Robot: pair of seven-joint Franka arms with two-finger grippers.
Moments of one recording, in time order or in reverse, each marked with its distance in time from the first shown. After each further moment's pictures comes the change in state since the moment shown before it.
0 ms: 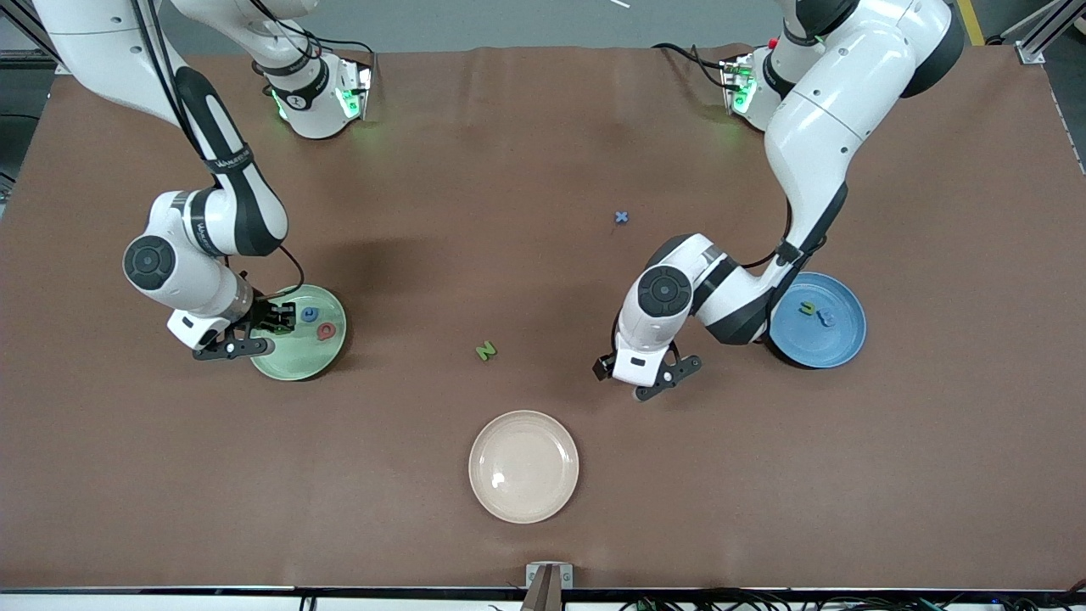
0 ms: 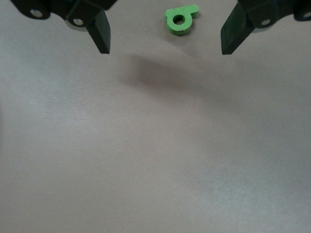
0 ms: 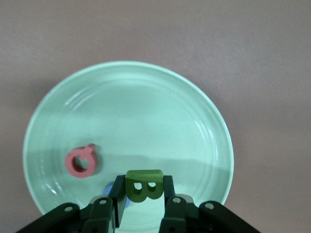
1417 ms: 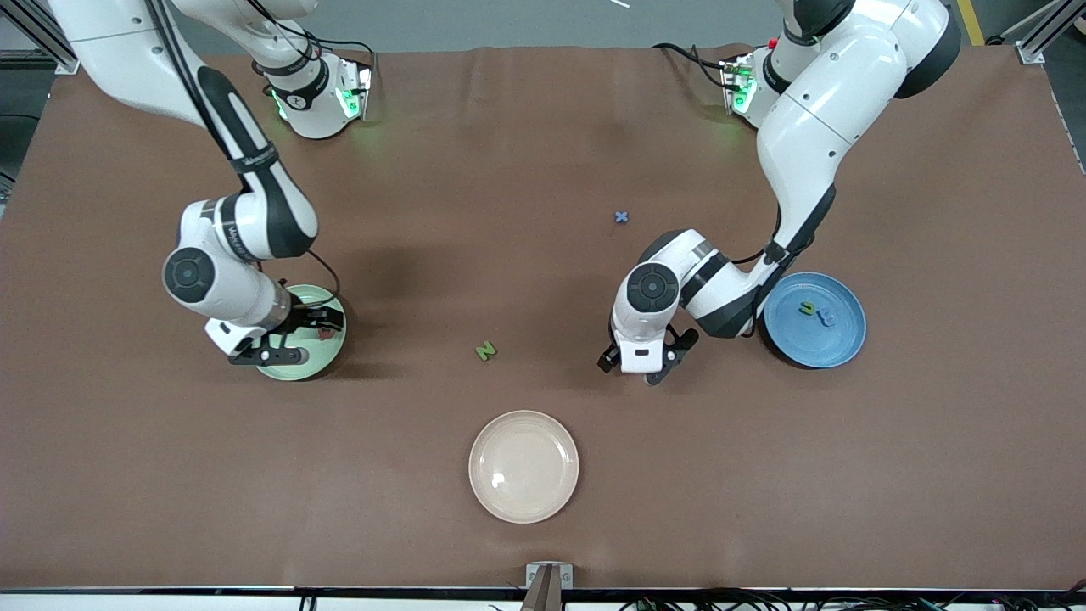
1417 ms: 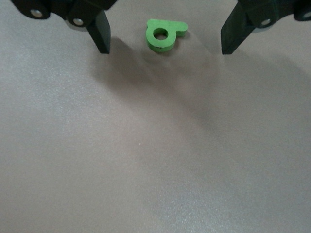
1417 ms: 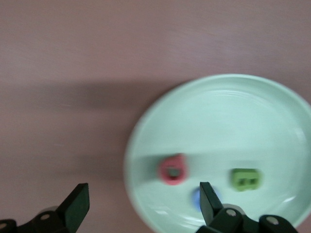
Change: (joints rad) left arm -0.009 0.003 -0.004 -0.058 0.000 -0.005 -0.291; right arm 0.013 0.034 0.174 0.138 0.003 -0.121 0.331
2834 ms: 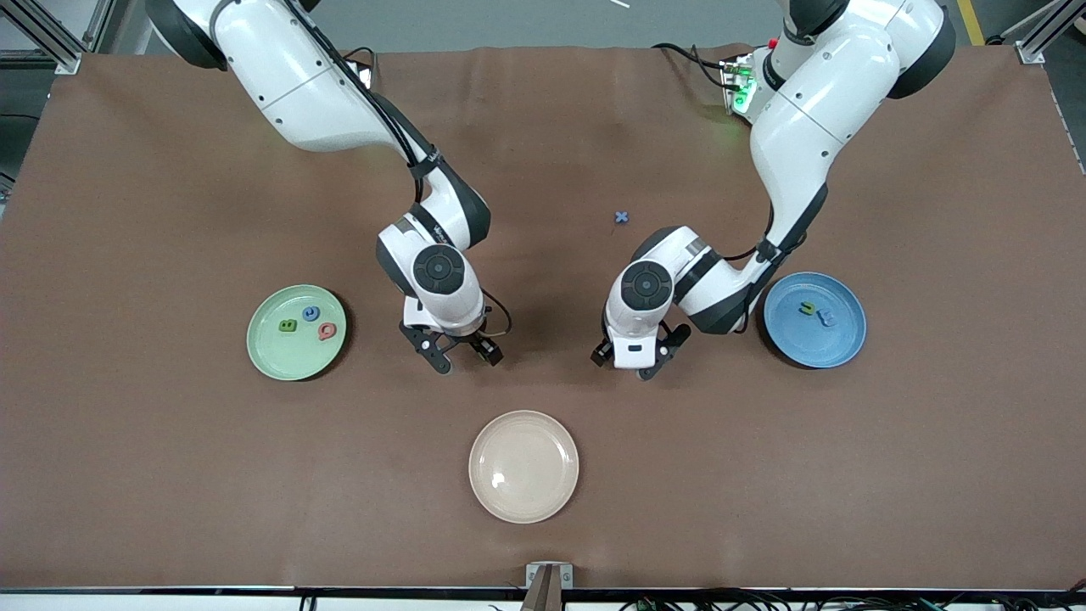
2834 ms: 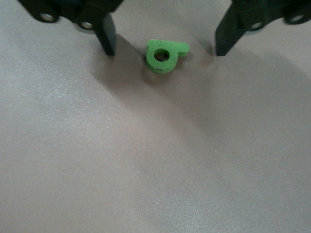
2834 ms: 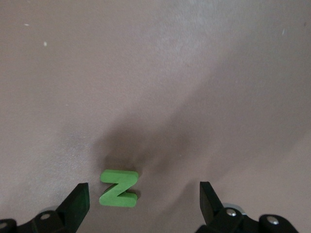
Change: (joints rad) left arm -0.018 0.003 0.001 -0.001 -0.042 0.006 0.000; right arm 0.419 0.368 0.004 0.426 -0.187 0.017 1.347
